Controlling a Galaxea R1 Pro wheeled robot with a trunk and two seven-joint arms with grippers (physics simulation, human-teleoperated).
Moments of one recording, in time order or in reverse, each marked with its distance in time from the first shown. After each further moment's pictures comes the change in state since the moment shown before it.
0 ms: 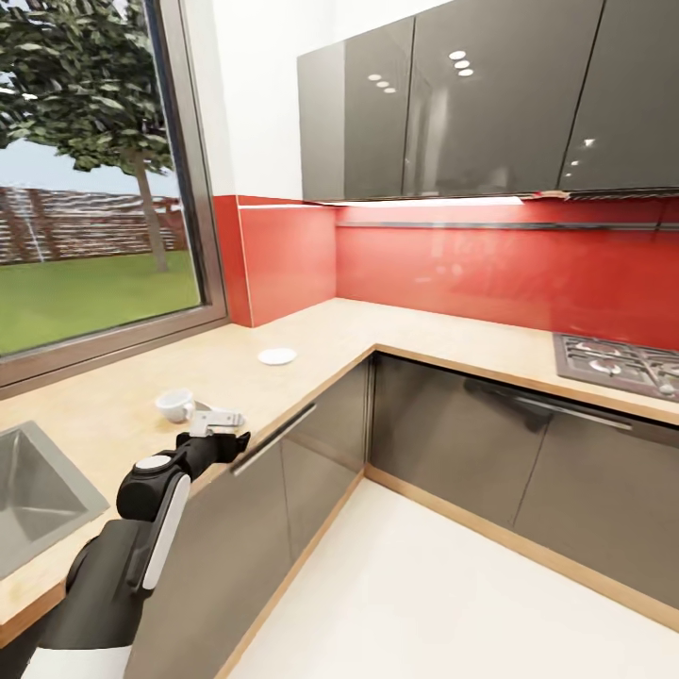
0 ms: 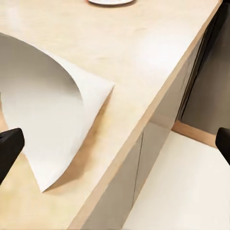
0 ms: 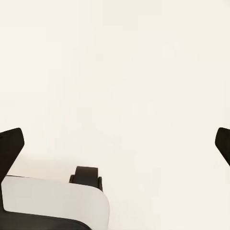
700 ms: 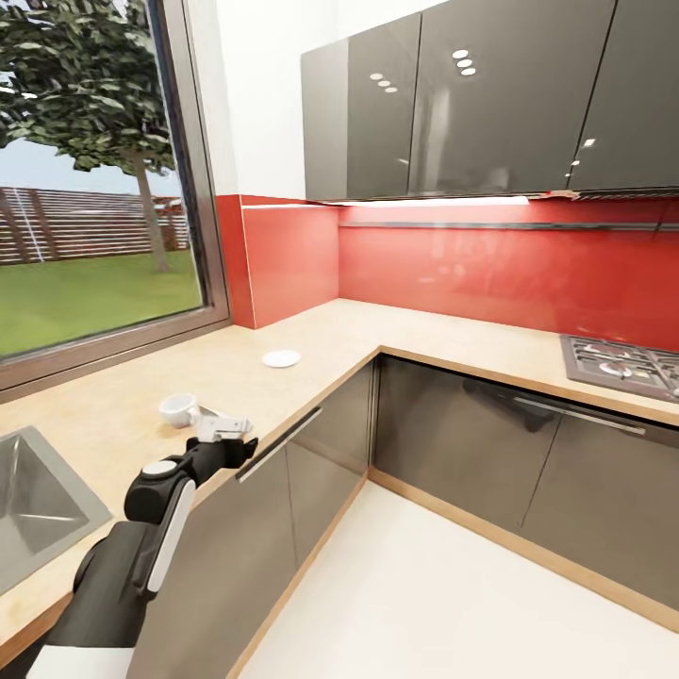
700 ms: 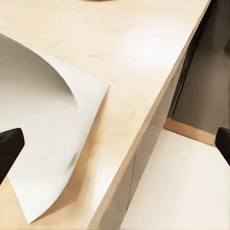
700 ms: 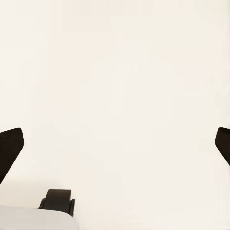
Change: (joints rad) left arm 0.003 0.003 -0.011 0.061 0.004 -0.056 -0.057; right arm -0.016 -0.057 -0.004 -0.008 -0.014 -0.056 -0.007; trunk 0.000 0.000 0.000
